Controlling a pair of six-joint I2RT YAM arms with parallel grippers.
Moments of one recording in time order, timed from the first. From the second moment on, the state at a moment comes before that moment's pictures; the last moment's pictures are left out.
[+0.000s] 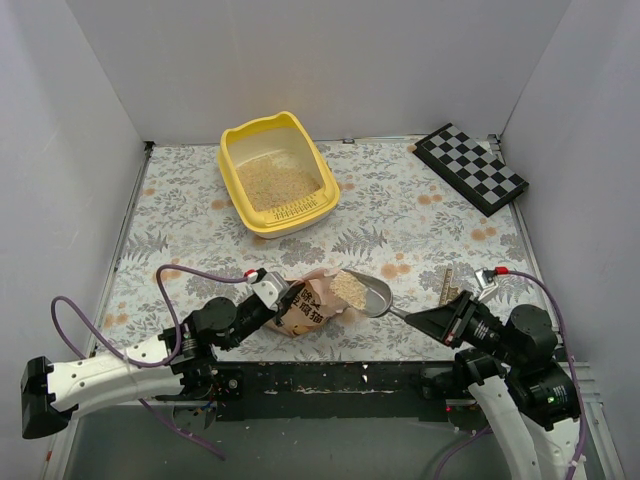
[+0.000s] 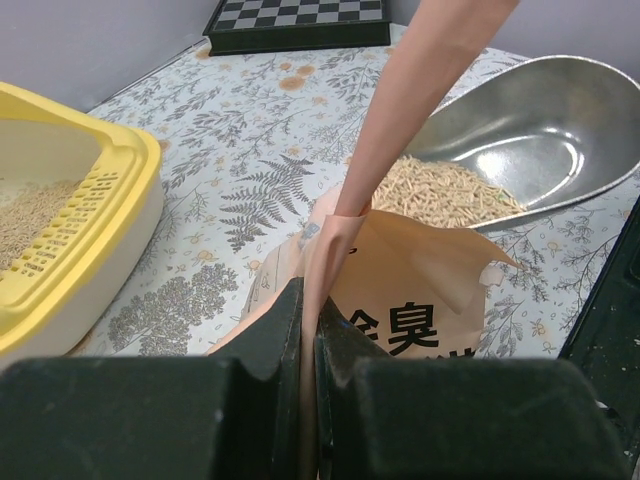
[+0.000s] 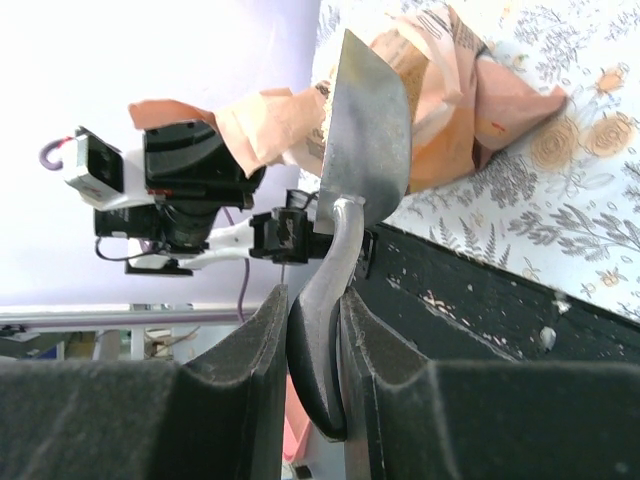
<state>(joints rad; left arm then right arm) -1.19 0.56 0.35 0.21 -0.32 0.07 0.33 0.01 0.59 -0.85 -0.61 1.10</state>
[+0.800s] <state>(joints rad) -1.19 0.48 0.35 0.17 -0.34 0.06 0.34 0.41 0.35 0.21 -0.46 1.33</state>
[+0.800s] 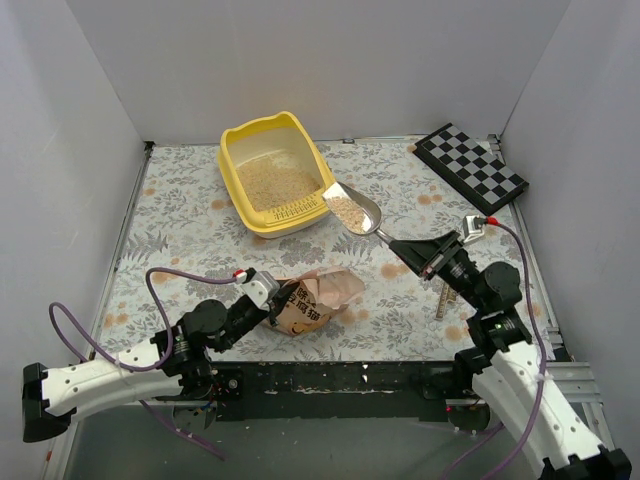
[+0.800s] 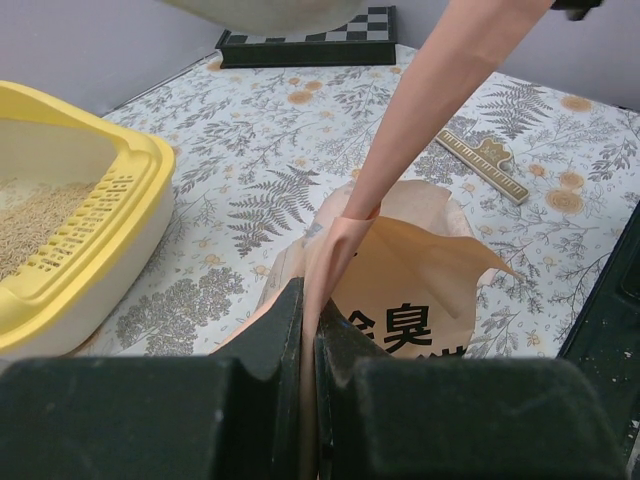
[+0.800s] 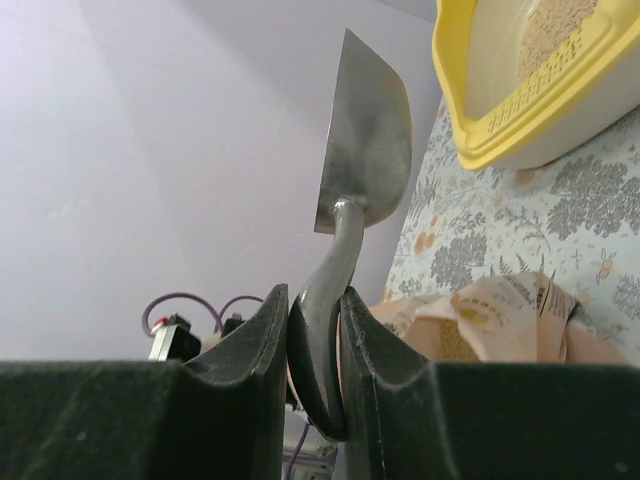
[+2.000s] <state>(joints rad) -1.19 0.47 0.35 0.16 -0.38 0.05 0.65 2.00 1.93 -0.38 -0.04 0.14</state>
